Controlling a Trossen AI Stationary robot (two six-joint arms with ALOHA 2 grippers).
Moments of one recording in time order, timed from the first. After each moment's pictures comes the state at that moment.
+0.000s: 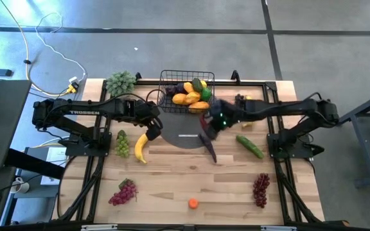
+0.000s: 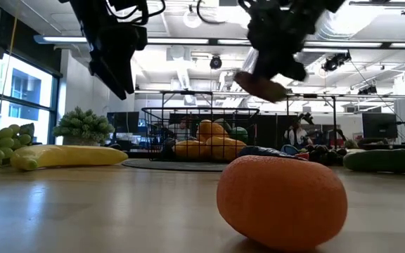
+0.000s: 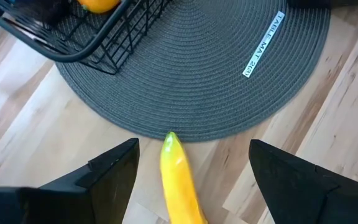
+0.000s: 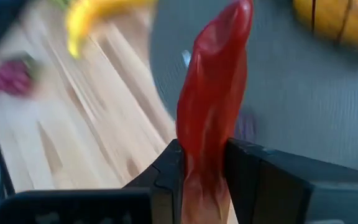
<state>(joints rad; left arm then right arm) 0.26 1.30 0.98 -0.81 -0.19 -0.37 -0.11 1.43 1.09 -0.58 -0.06 0.65</state>
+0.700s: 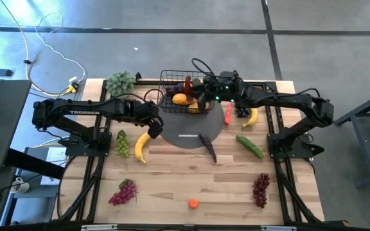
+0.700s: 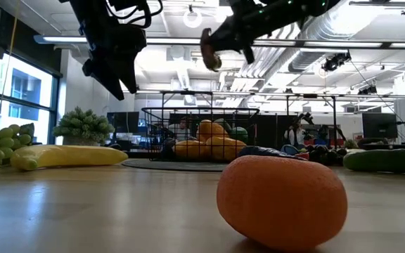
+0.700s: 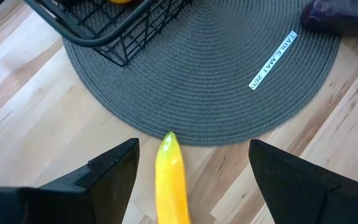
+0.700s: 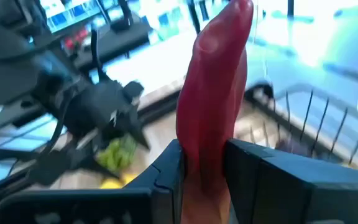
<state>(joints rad) 0.26 1.30 0.98 -0.81 -0.21 -0.52 -0.35 1.48 1.12 0.09 -0.09 0.30</state>
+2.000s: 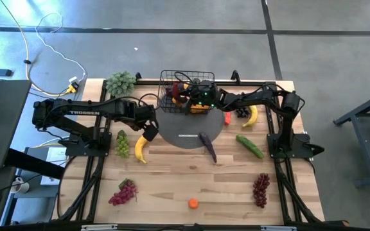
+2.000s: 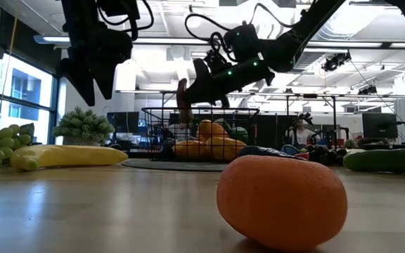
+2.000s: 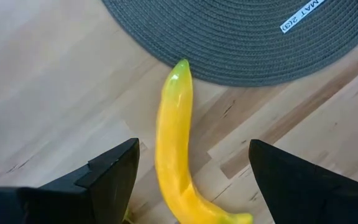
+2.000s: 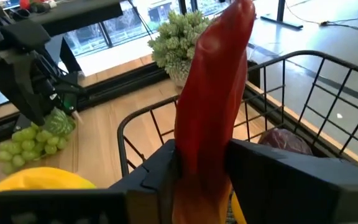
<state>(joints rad) 0.25 1.30 0.98 -1.01 -0.11 -0.75 -0.39 1.90 1.12 0.49 -0.09 0.17</state>
